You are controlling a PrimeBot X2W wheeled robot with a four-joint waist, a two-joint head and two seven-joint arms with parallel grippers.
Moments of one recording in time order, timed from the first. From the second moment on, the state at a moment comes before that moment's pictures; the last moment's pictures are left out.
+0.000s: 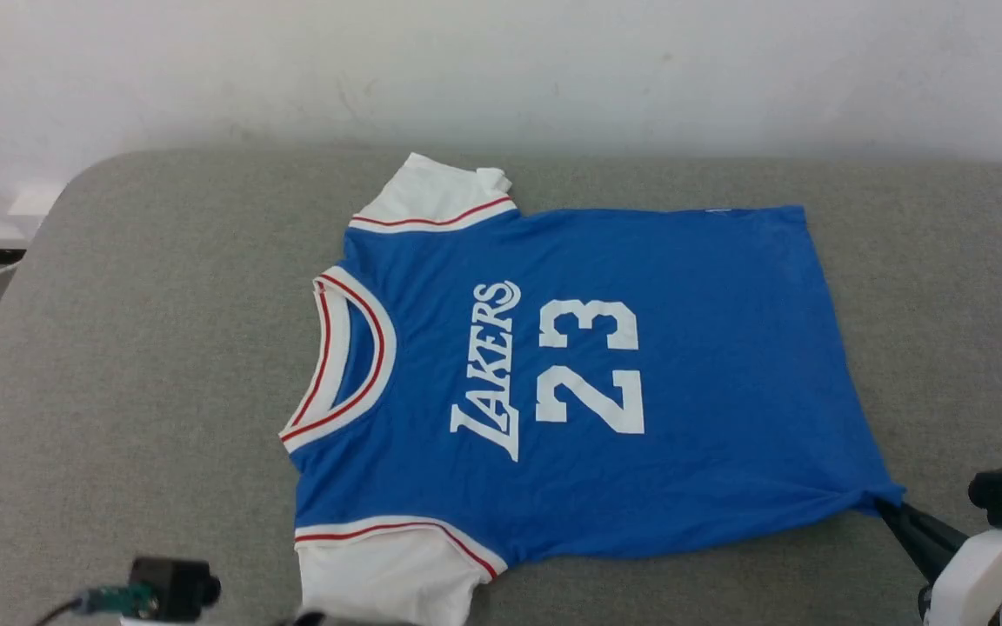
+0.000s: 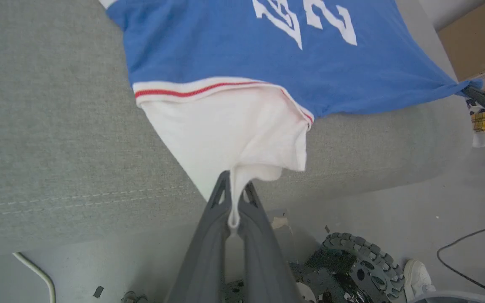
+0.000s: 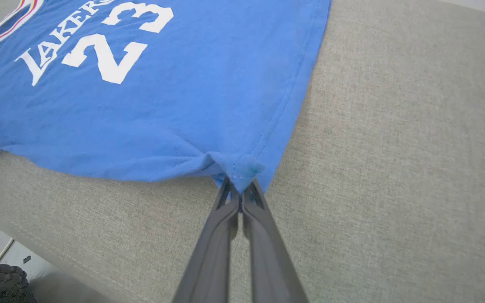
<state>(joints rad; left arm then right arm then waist) 0.16 0.79 -0.58 -0.23 -1.07 0.16 0.22 -0.01 -0.61 0.34 0.24 0.65 0.13 0.10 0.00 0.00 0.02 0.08</state>
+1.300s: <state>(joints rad) -0.55 0.55 -0.54 0.36 -0.82 0.02 0.00 -0.45 -0.45 0.27 0.39 0.49 0.13 0.19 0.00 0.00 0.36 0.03</state>
